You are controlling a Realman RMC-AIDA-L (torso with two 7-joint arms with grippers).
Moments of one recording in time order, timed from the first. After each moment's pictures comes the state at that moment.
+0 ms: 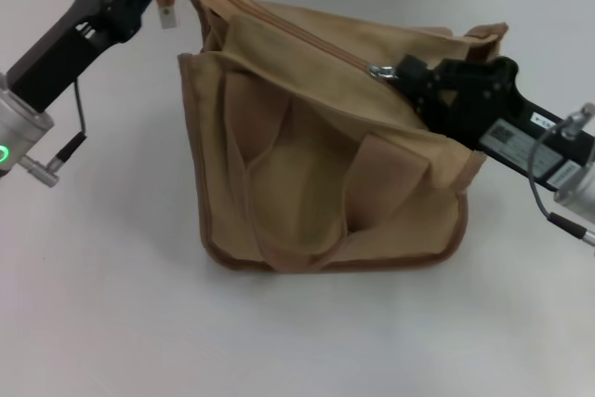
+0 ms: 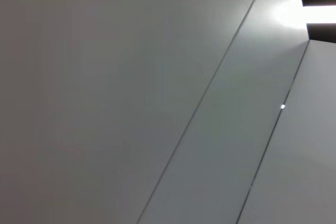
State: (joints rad) left arm -0.61 -2.06 -0.21 0.20 2.10 1.78 -1.21; right arm 0.58 2.08 -0.34 -0.10 -1.85 -1.64 2.25
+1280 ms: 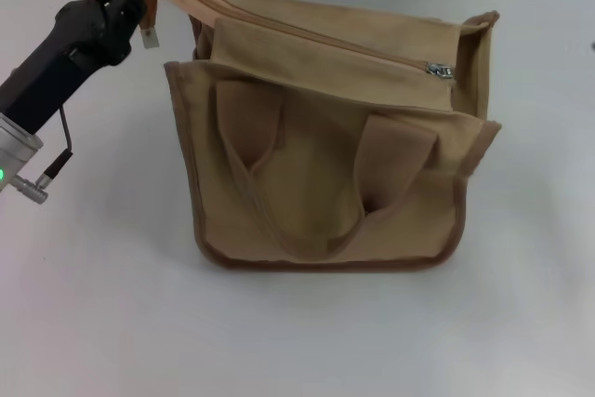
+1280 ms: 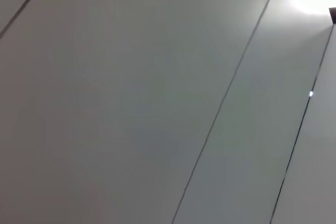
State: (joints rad) left arm -0.57 -2.07 -0.21 0.20 2.08 1.74 -1.08; right arm 0.38 2.07 -0.04 -0.21 -1.85 -1.89 1.81
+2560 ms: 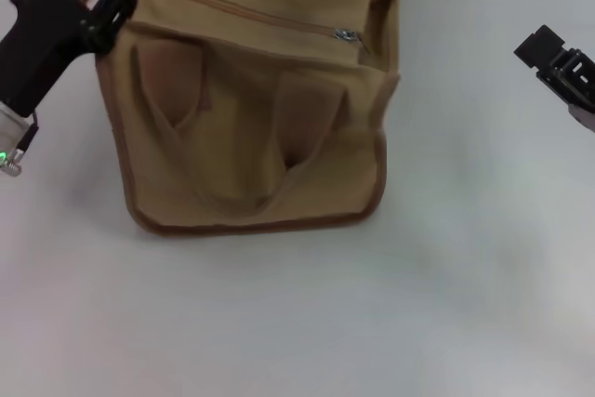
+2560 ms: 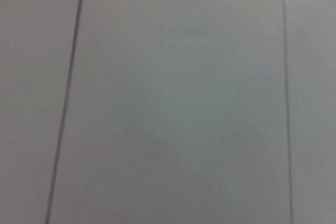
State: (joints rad) left arm -0.55 -2.07 0.02 0.18 1.74 1.54 -0.63; right arm 0.44 2.08 -0.14 -0.20 -1.85 -1.82 1.50
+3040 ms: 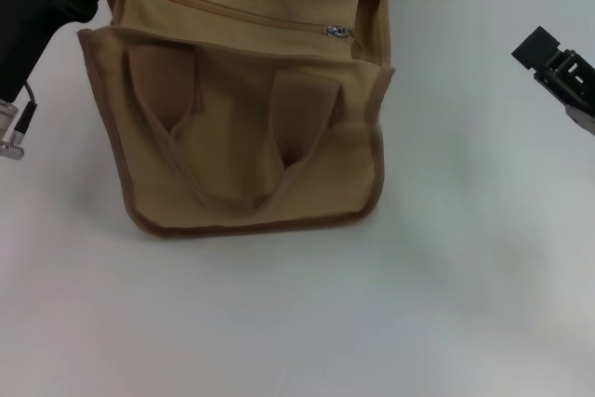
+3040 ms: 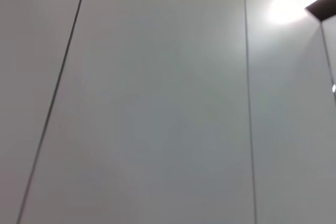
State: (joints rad) left arm -0.55 -2.07 0.01 0.12 1.67 1.75 -0.64; right arm 0.44 2.08 -0.14 -0.19 -1.85 -1.80 1.50
